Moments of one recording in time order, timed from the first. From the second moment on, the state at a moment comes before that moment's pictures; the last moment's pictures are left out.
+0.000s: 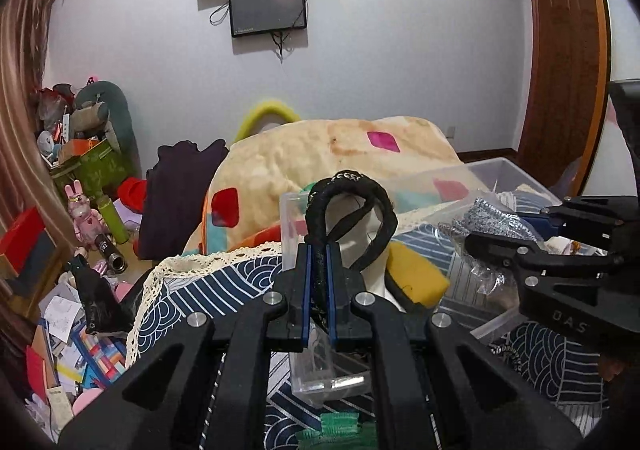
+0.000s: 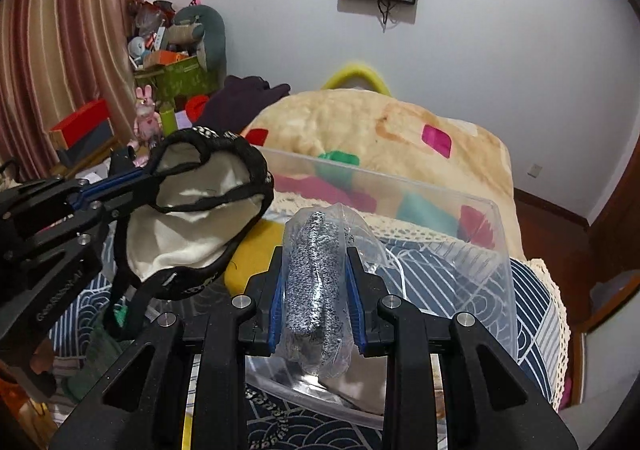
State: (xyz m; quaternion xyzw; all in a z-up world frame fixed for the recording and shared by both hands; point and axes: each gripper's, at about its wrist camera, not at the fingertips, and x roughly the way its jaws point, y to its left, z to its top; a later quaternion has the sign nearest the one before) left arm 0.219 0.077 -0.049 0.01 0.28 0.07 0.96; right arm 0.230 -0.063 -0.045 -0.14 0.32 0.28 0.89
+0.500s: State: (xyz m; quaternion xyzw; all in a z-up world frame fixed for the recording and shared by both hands) left arm 0.207 0.071 -0.047 0.02 0.30 0.05 0.95; right arm 0.216 -0.072 -0.038 -0.16 0.31 0.27 0.90
